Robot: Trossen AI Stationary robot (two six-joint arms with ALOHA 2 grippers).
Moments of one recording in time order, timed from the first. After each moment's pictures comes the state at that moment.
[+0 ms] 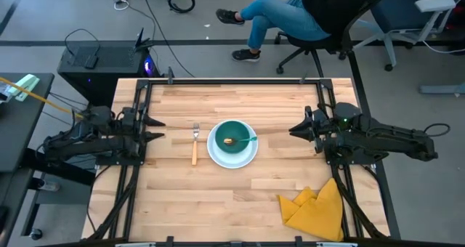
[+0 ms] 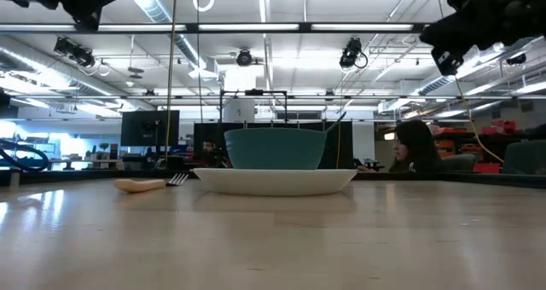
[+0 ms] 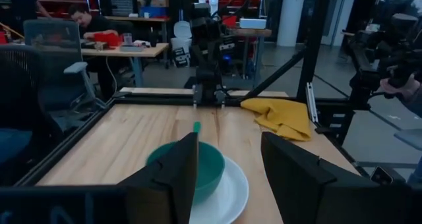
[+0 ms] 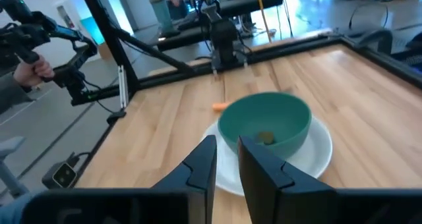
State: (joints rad) left arm 0.17 0.10 0.48 -0.40 0.16 -0.04; right arm -0.27 0.32 0.32 -0.19 -0.36 0.19
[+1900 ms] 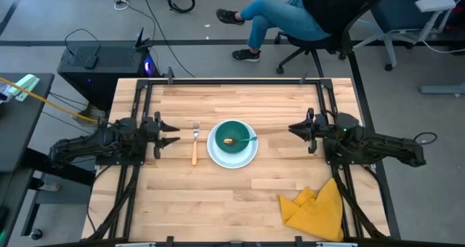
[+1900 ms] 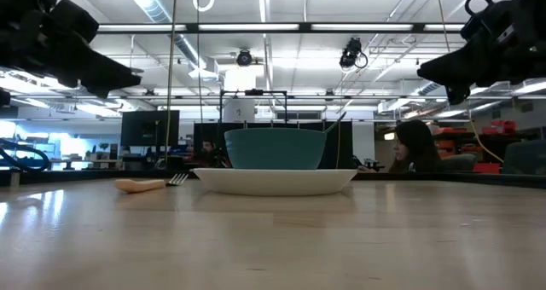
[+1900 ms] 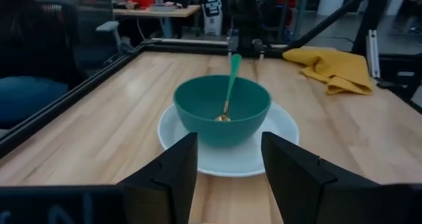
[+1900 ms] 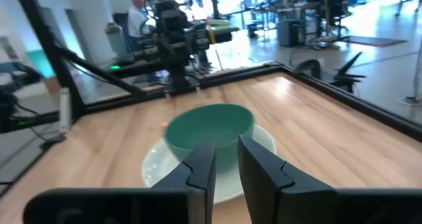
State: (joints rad) left arm 0.17 0.01 0.09 -0.23 0.02 -0.03; right arm -0.27 0.05 0.04 -0.04 -0.15 0.17
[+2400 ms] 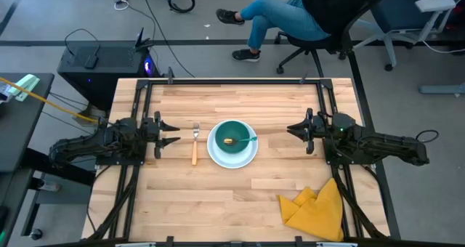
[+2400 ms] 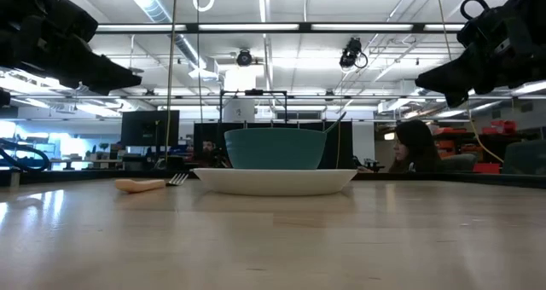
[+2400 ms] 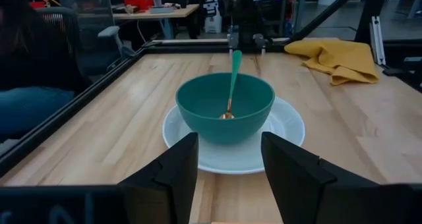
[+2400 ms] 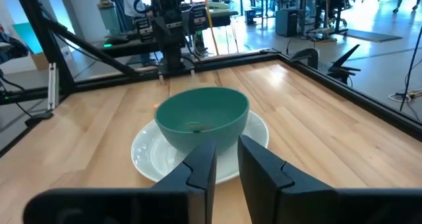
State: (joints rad) left arm 0.17 0.01 0.09 -0.23 0.02 0.04; right arm -0.27 0.12 0.04 -0.04 -0.14 0.10
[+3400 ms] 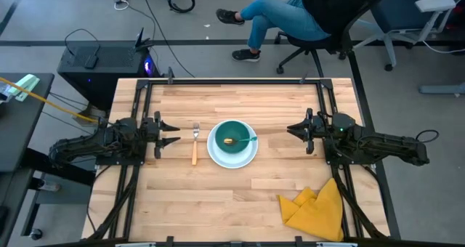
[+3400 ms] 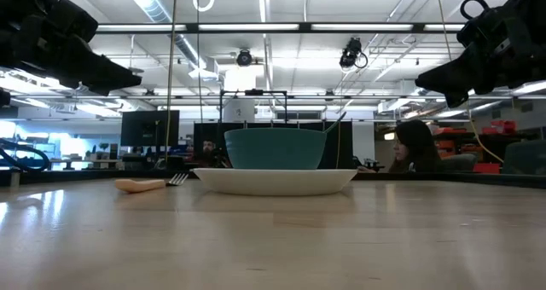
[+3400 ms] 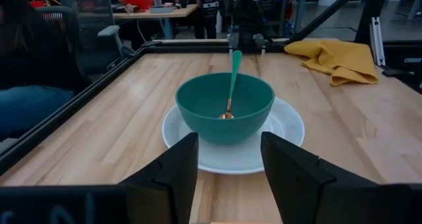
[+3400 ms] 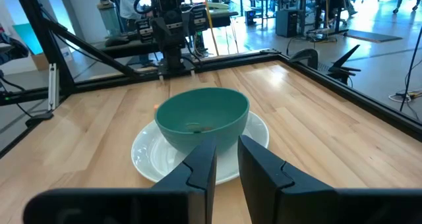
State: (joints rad) left arm 0.17 0.01 0.09 -0.23 0.02 0.03; right arm -0.27 0.12 0.04 -0.04 -0.14 0.10
